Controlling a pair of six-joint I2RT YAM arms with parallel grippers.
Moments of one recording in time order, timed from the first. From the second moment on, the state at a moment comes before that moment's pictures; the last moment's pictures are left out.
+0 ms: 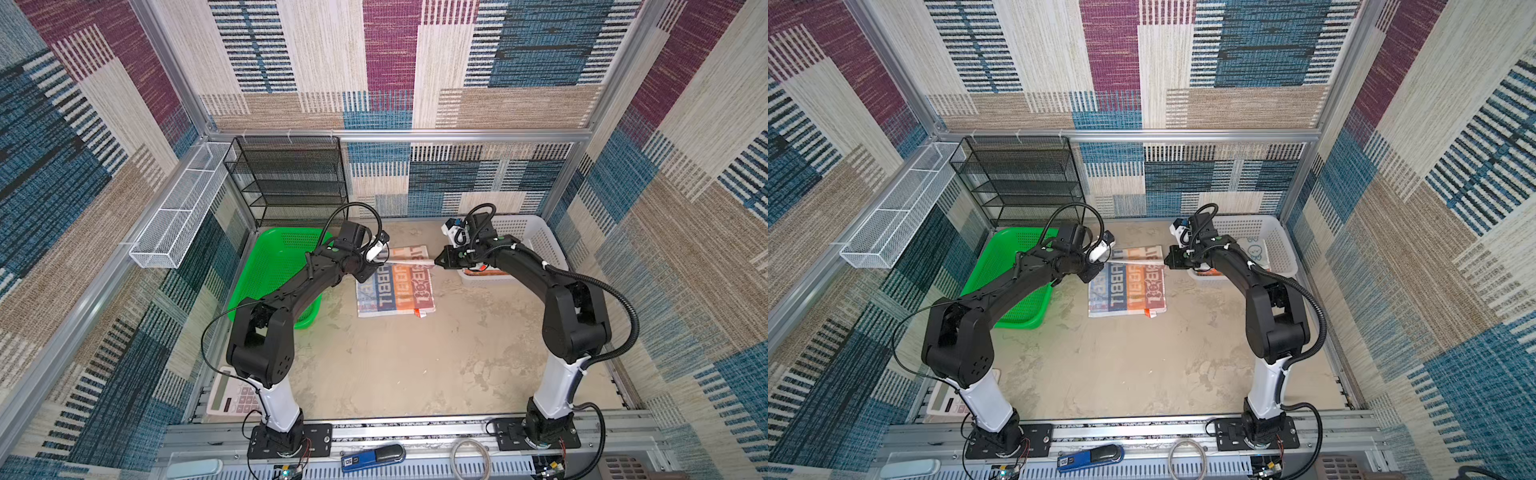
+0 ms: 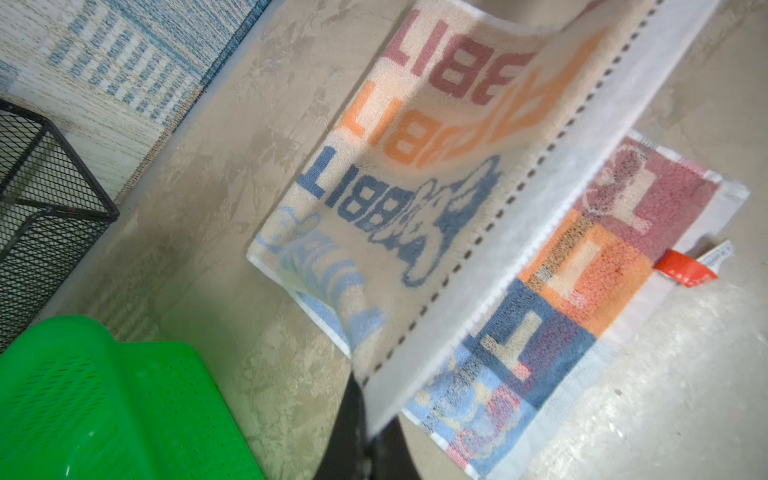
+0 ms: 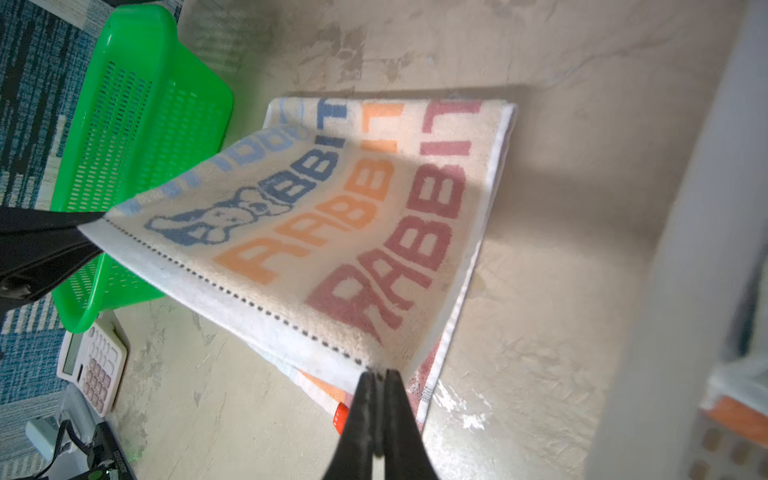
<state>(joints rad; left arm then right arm) -0.40 1.78 1.41 -0.54 0.02 0.50 0.26 1.86 1.42 -0.50 -0.49 0.19</state>
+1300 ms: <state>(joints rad) -0.54 1.85 1.24 -0.60 -0.23 0.58 0.36 1.73 0.97 -0.27 -0.41 0.28</state>
